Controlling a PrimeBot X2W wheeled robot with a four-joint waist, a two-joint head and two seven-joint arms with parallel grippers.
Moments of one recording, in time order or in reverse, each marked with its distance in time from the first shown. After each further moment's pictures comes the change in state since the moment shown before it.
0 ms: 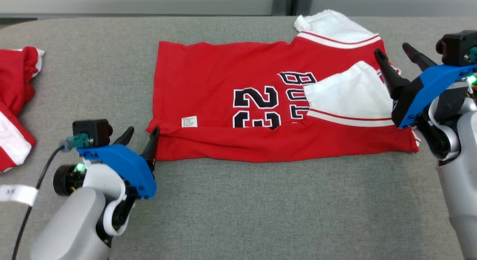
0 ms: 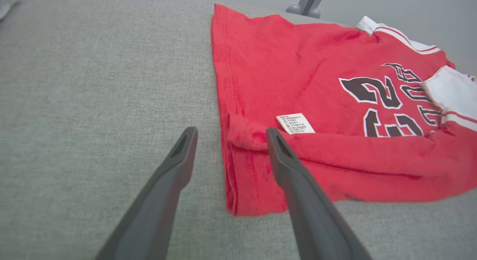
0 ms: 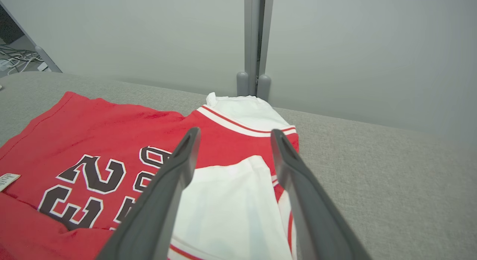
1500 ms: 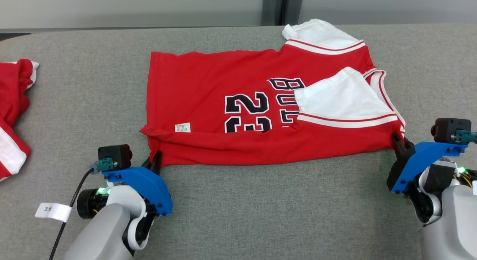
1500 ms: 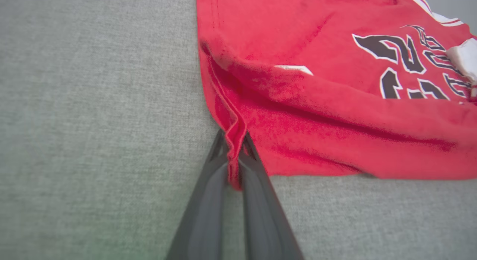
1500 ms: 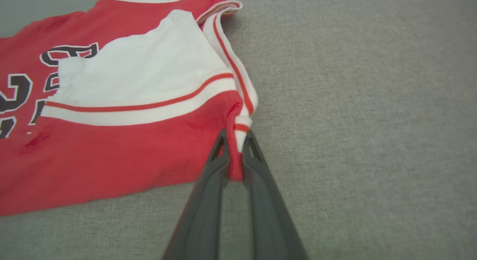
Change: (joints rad) left arm 0.000 -0.135 -0.045 0.288 0.015 -0.007 -0.140; right arm 0.261 0.242 -0.366 0.048 -0.244 0.000 0.057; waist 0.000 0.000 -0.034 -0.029
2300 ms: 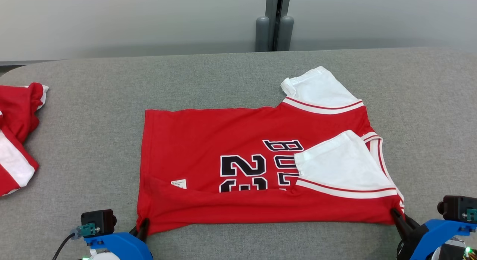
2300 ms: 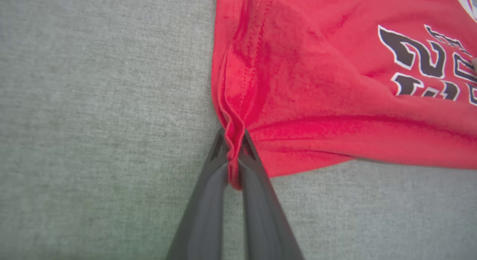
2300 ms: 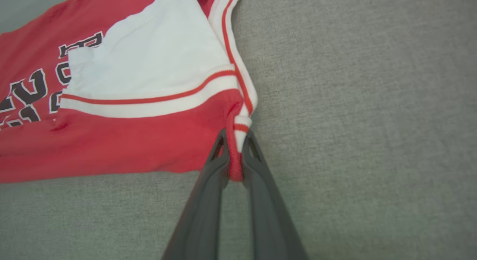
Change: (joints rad) left arm 0.378 0.175 0.023 -0.395 -0.085 0.132 0.103; right arm 0.449 0.001 0.042 -0.353 0.230 0.000 0.117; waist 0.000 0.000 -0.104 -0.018
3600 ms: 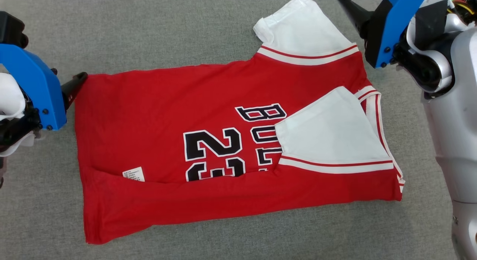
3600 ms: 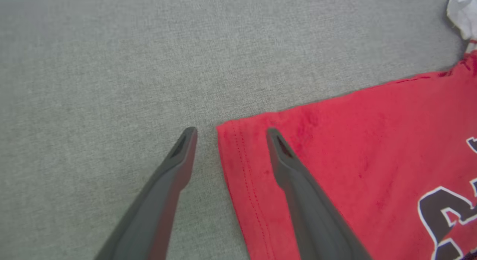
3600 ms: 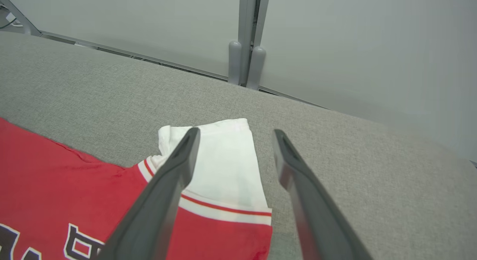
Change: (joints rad) left arm -0.718 0.266 0.025 0.047 -0.037 -0.236 0.591; right arm -1.019 -0.189 0.444 0.277 0.037 0.000 0.171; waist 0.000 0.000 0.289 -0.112
